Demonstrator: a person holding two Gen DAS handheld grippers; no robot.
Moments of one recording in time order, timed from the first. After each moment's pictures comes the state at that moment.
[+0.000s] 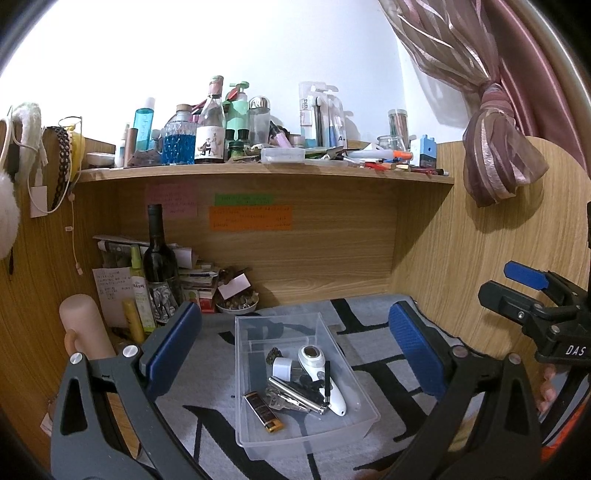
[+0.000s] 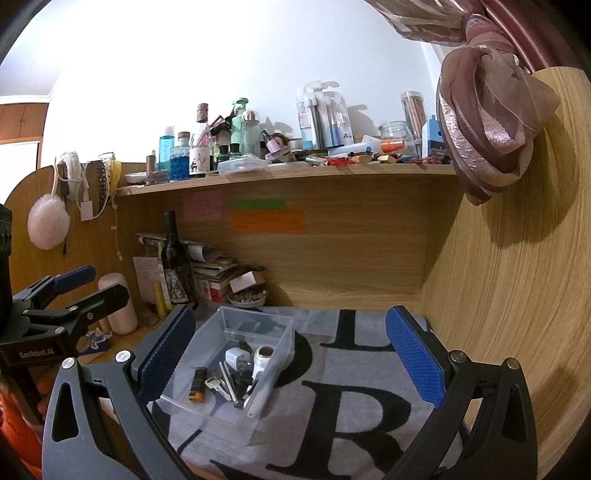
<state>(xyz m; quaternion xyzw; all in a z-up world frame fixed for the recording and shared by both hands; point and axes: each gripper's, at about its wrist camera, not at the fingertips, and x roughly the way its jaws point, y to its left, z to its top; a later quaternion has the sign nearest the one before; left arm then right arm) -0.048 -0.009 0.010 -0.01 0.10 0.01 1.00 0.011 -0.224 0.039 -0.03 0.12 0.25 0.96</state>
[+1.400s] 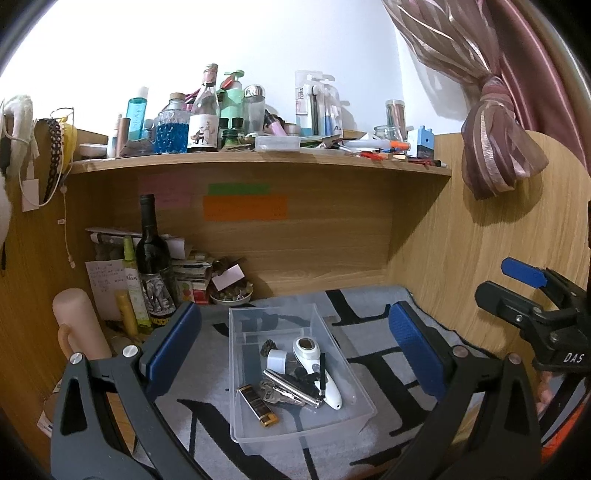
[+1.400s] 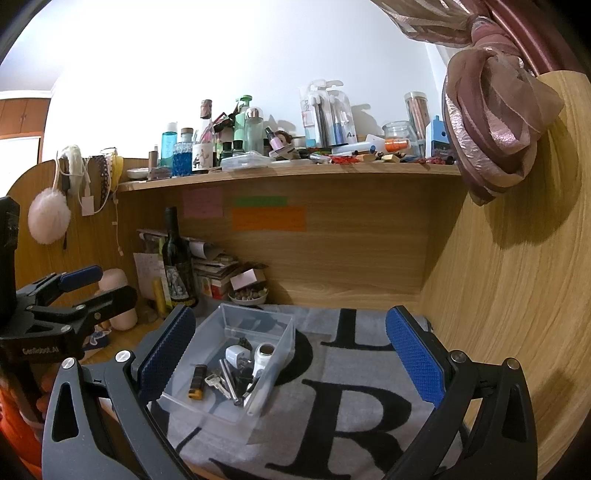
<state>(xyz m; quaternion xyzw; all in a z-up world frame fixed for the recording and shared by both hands) -0.041 -0.007 0.008 -0.01 0.12 0.00 0.99 0.014 -0.222 0.035 -0.03 0.12 0.26 0.96</state>
